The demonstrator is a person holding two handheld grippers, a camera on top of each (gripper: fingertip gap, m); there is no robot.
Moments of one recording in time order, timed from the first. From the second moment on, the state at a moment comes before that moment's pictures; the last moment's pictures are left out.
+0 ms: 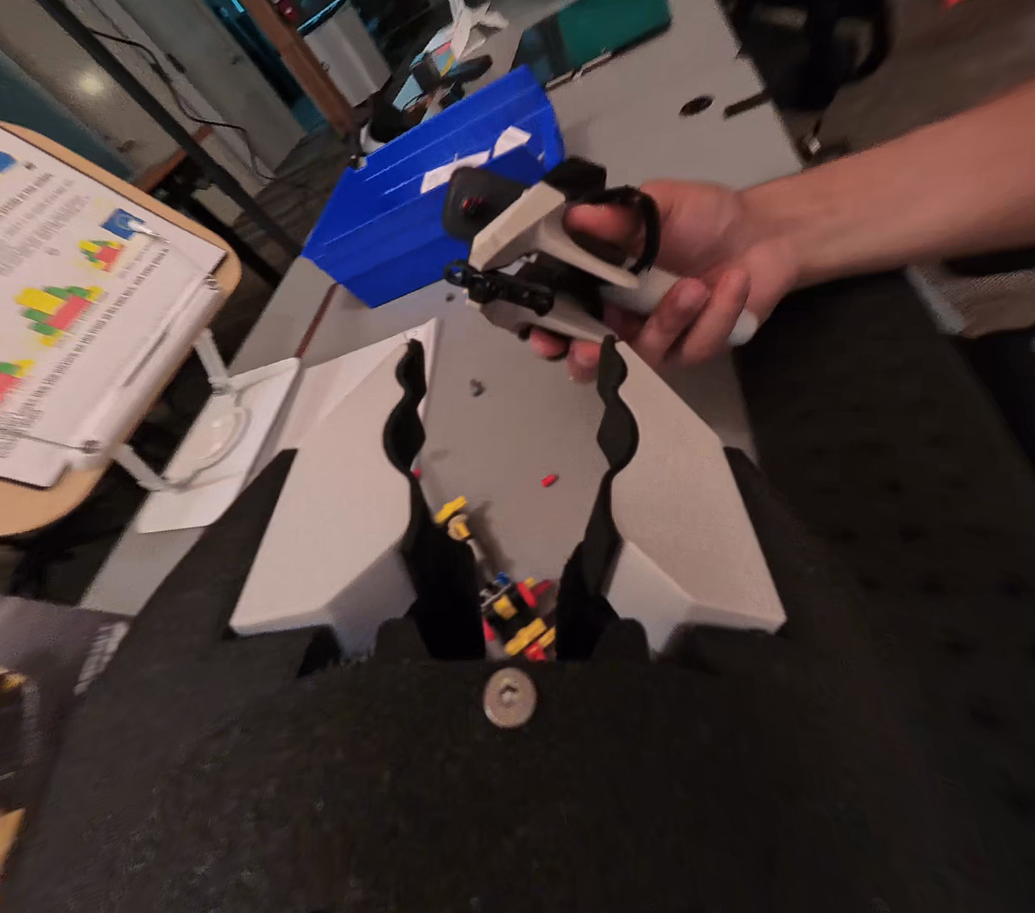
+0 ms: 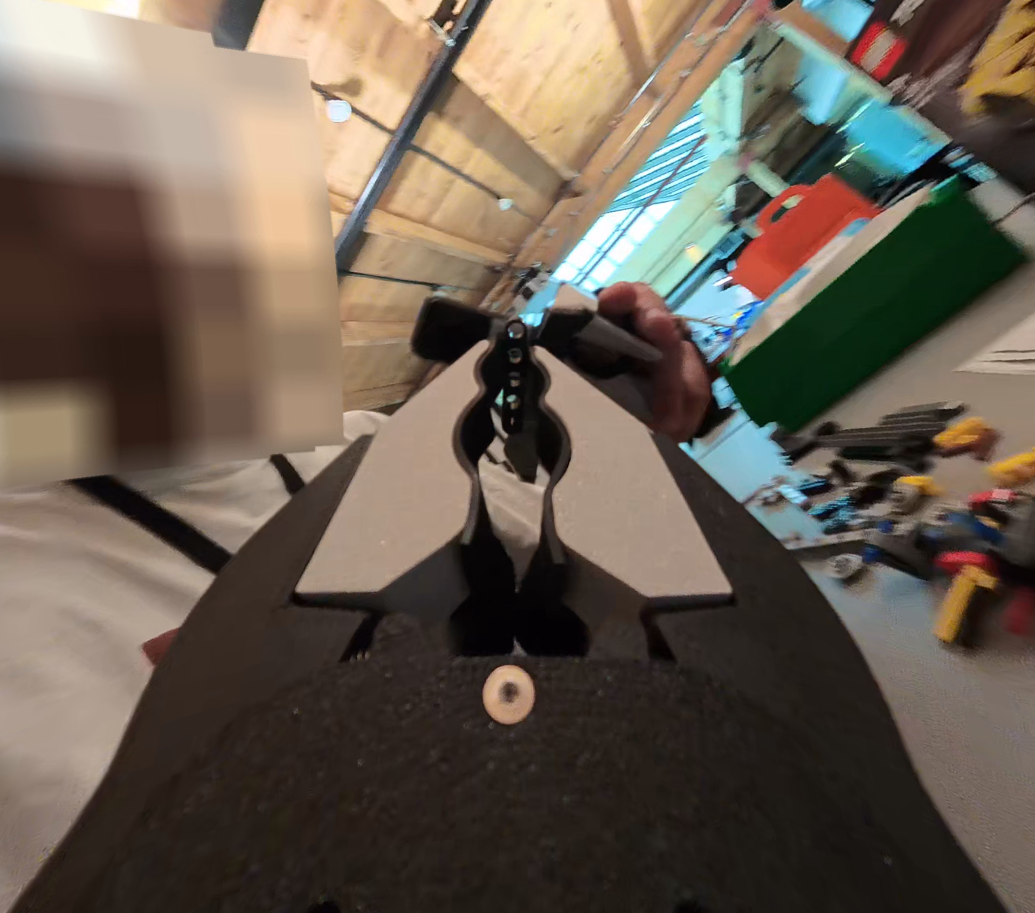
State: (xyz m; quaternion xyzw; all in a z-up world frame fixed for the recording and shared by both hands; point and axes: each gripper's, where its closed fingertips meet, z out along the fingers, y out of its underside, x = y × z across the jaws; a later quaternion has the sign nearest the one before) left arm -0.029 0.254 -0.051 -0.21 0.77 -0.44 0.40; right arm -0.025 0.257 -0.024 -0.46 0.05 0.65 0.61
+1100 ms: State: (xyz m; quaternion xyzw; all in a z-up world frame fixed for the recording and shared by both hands) left arm -0.025 0.272 -0.091 -0.20 0.77 -0.34 0.49; right arm -0.048 0.284 -0.072 -0.65 0.00 0.50 0.58
